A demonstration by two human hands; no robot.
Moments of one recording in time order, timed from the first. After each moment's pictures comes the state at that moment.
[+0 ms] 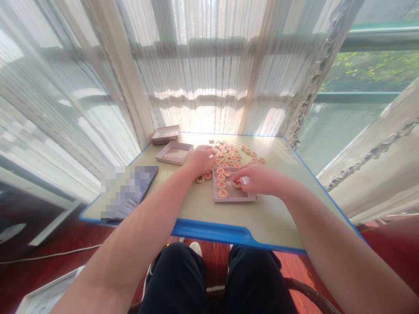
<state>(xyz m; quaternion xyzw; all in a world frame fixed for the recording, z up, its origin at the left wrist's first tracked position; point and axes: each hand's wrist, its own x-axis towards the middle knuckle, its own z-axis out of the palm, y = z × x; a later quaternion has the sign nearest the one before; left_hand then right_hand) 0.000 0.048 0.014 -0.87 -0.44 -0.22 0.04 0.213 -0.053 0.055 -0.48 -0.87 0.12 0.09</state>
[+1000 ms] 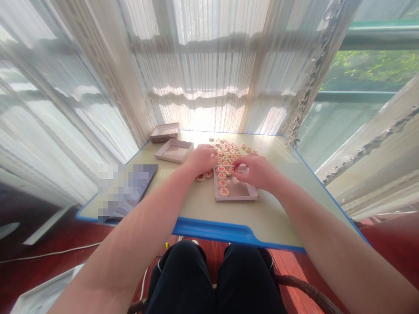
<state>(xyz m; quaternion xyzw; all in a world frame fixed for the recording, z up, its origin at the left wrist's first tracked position) 0.005 0.042 0.020 -0.88 -0.42 -0.21 0.02 0.206 -0.041 0.038 -0.52 -0.82 0.02 0.23</state>
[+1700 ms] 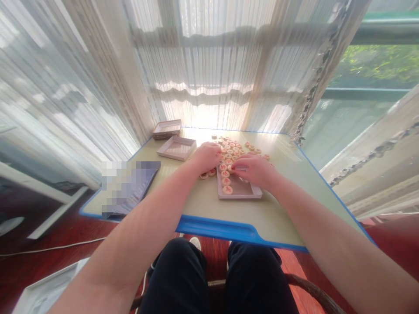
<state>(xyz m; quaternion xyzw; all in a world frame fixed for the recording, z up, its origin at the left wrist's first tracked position) 0.007 0.041 0.021 -0.88 -0.42 -0.21 0.02 0.203 -0.027 0.021 -0.45 -0.86 0.03 0.26</state>
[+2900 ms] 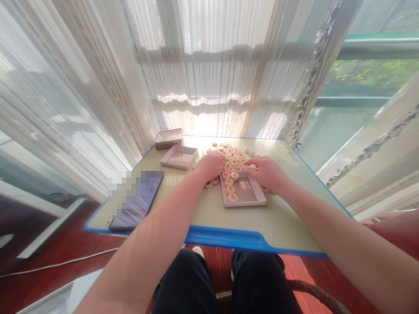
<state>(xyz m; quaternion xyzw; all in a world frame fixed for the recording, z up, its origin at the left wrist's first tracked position) 0.013 0.045 0.017 -0.89 -0.42 -0.20 -0.02 0.219 -0.024 0.031 -0.62 -0.75 0.00 0.24</state>
